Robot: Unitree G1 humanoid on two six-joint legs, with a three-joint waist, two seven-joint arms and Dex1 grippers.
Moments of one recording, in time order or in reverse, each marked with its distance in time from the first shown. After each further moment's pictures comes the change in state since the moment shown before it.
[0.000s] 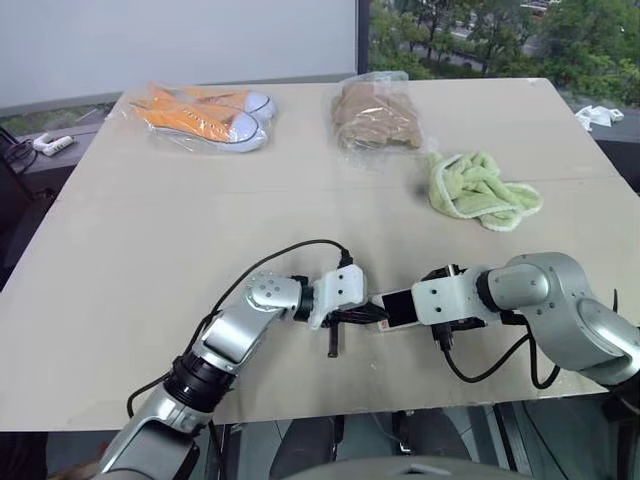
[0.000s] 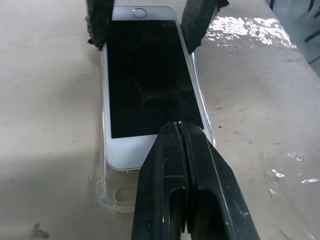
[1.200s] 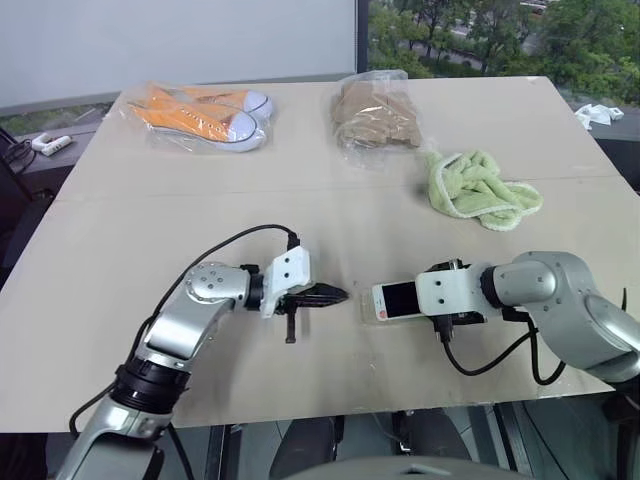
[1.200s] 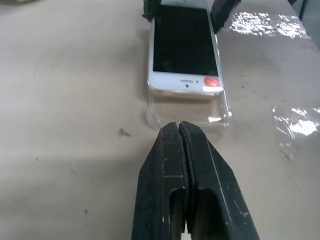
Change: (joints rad) left arm 0.057 0.130 0.218 -0.004 -0.125 -0.040 -0.078; right arm 0.007 -0.018 -0.026 0.008 0.075 -0.001 -0.093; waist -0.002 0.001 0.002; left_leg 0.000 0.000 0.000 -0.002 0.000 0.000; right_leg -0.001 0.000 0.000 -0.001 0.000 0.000
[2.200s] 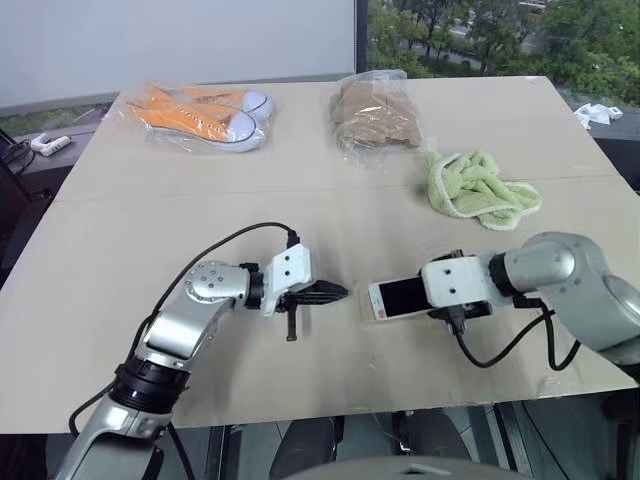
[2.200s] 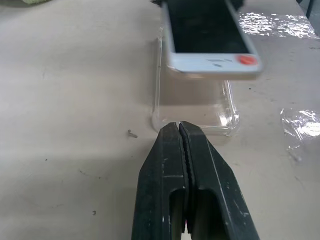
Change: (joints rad) left arm 0.006 0.013 0.000 0.001 0.002 -0.006 0.016; right arm -0.016 -0.031 -0.089 -0.008 0.161 -0.057 0.060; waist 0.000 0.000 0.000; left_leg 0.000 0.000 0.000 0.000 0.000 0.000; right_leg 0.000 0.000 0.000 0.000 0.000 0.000
